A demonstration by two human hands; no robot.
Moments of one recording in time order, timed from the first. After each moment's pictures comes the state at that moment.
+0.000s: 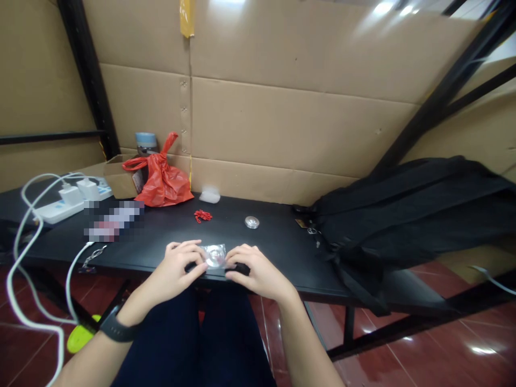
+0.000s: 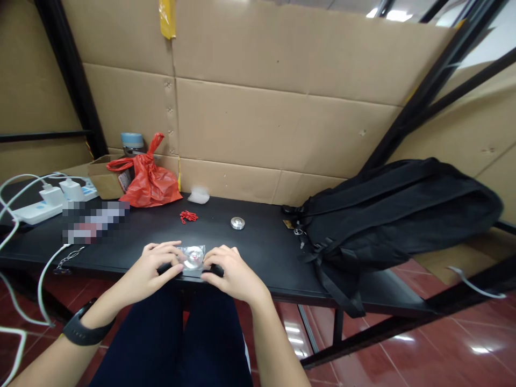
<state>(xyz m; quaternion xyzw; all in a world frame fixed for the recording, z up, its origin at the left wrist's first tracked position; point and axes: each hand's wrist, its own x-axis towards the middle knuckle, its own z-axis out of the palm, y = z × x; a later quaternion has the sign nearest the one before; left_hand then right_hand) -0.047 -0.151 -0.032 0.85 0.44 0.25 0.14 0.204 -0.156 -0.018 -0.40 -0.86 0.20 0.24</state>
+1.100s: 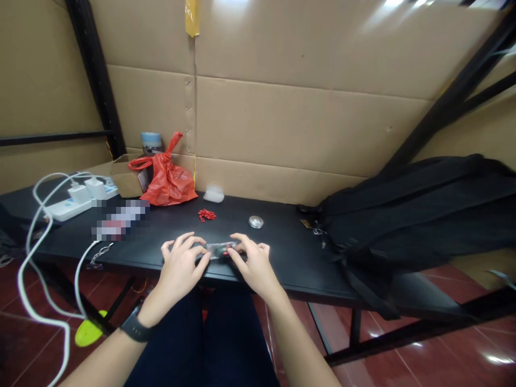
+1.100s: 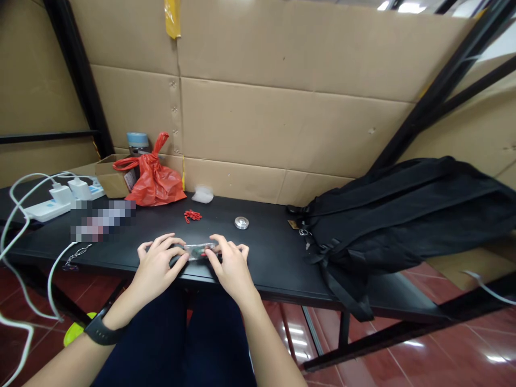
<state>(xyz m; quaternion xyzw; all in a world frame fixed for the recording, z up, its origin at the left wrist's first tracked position) -0.027 -0.155 -0.046 0.78 0.55 0.31 -0.03 0.179 -0.147 -0.042 -0.53 -0.76 0.16 0.35</state>
